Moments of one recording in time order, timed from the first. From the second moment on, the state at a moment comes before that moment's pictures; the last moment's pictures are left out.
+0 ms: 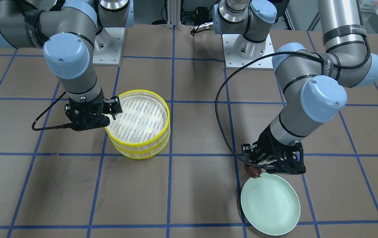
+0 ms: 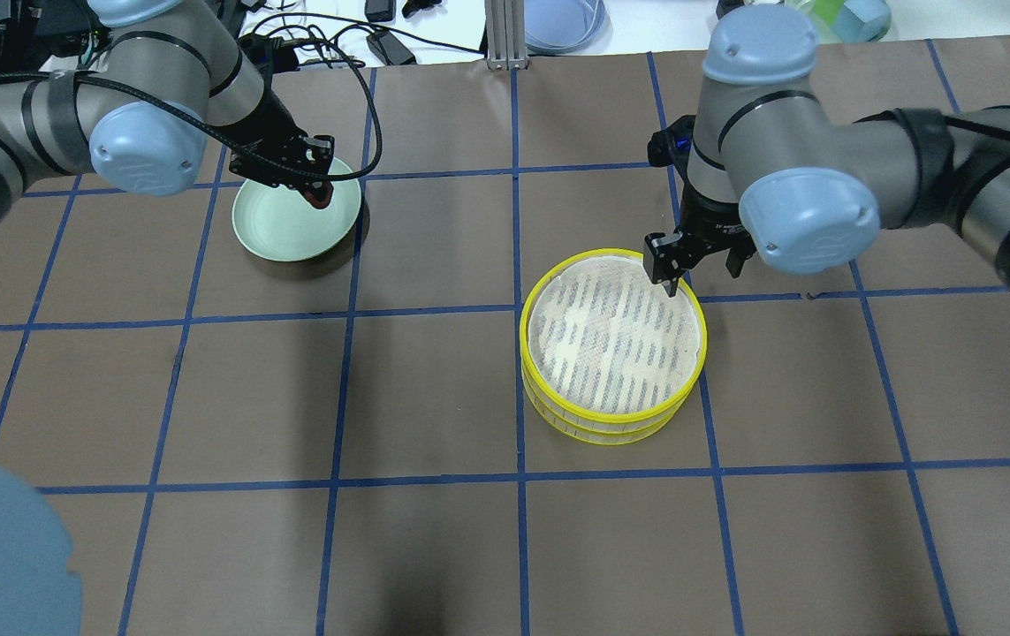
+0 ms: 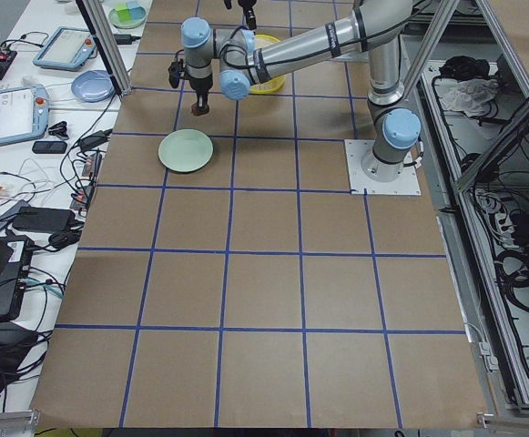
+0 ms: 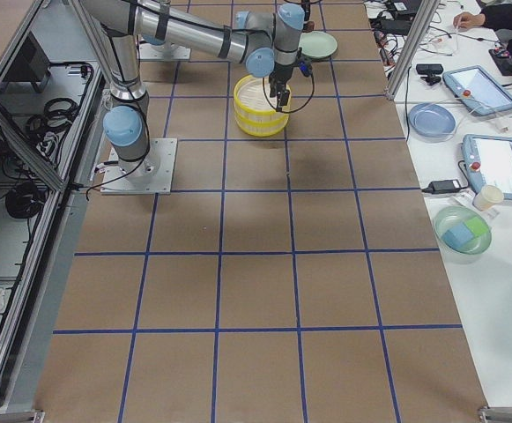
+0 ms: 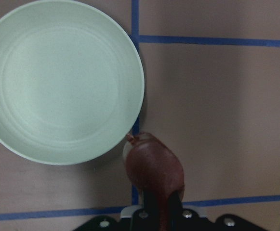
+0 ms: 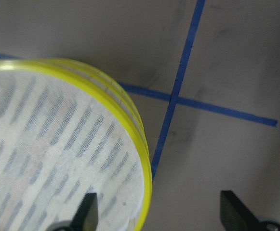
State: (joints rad) left arm -1.54 -1.90 -1.56 -1.19 1.43 -0.02; right arm 1.64 -1.43 1.72 -1.79 -1.63 -0.17
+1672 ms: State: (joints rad) left arm -2.13 -1.91 -1.69 -0.96 1.47 -0.76; right arm 1.48 -1.58 1.43 -1.54 -1.54 -0.02
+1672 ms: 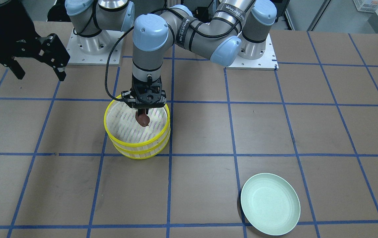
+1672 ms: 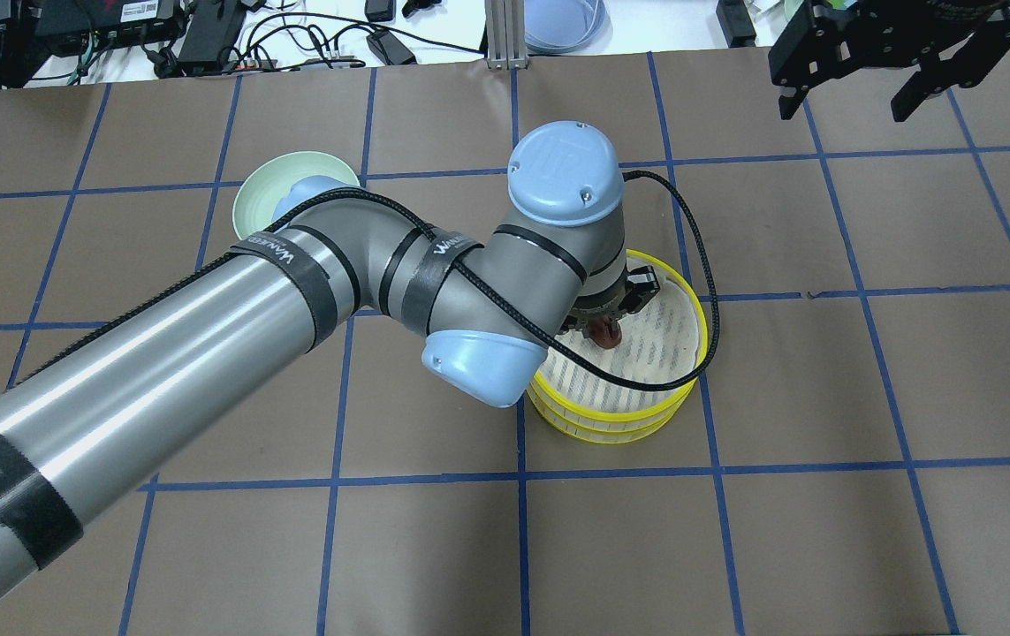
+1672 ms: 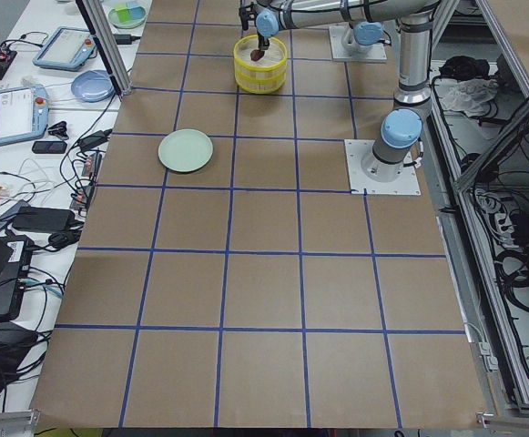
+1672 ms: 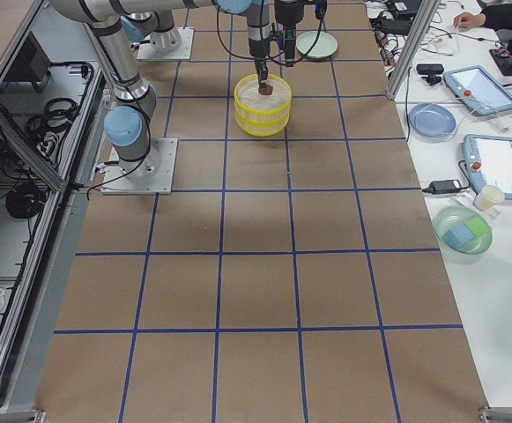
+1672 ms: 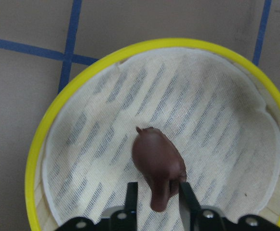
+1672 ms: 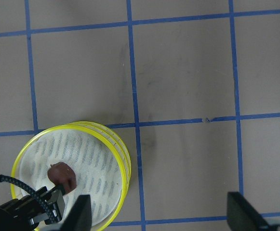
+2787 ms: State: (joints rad) left arm -1.84 -1.72 -1.59 -1.23 1.50 -0.25; right arm 1.55 -1.58 1.48 -1.53 -1.55 0.02
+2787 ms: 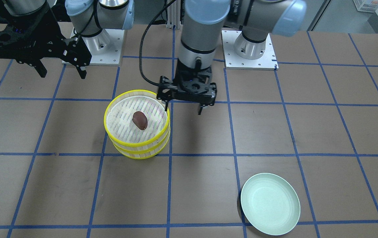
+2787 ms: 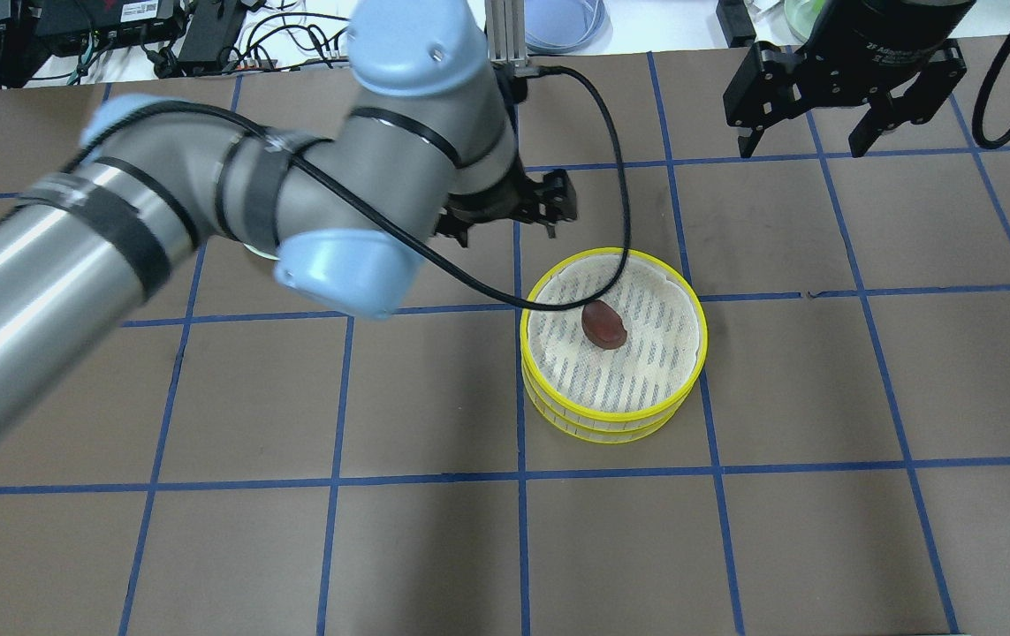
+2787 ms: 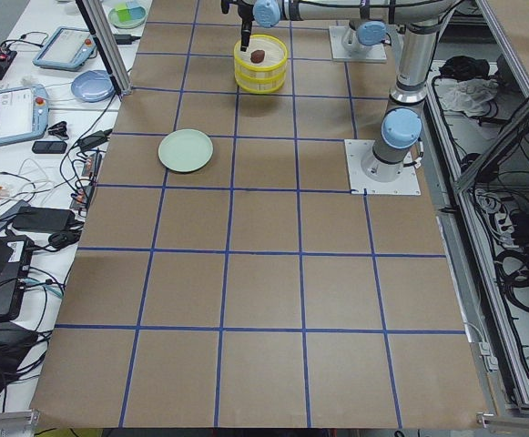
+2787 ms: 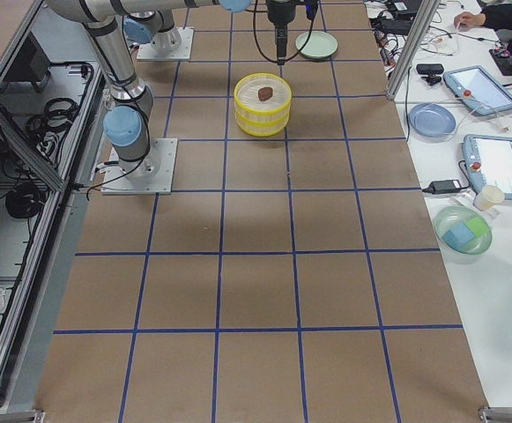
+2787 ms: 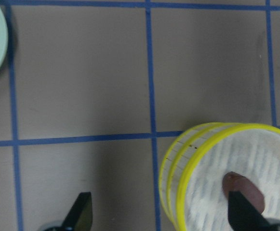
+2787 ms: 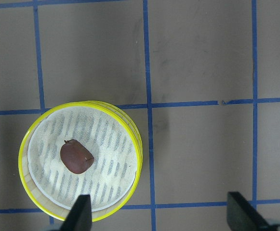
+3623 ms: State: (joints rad) left arm -1.60 -1.57 -1.47 -1.55 1.55 -0.04; right arm 1.56 -1.61 1.52 -1.54 -1.54 0.05
